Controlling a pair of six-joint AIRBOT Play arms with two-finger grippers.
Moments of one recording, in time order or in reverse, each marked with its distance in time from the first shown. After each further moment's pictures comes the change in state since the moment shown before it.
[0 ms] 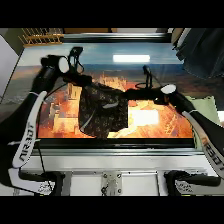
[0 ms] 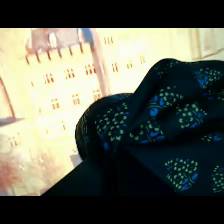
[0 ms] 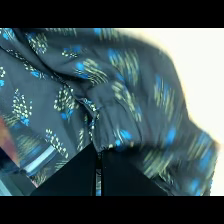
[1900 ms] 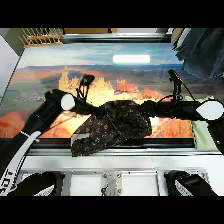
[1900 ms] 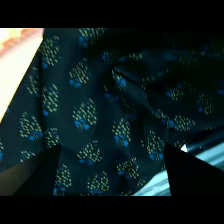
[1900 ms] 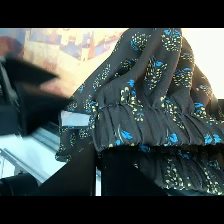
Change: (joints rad) left arm -0.245 0.379 -0.650 -0.162 0.130 -0.109; right arm -0.001 0.567 -0.212 -0.372 0.237 0.640
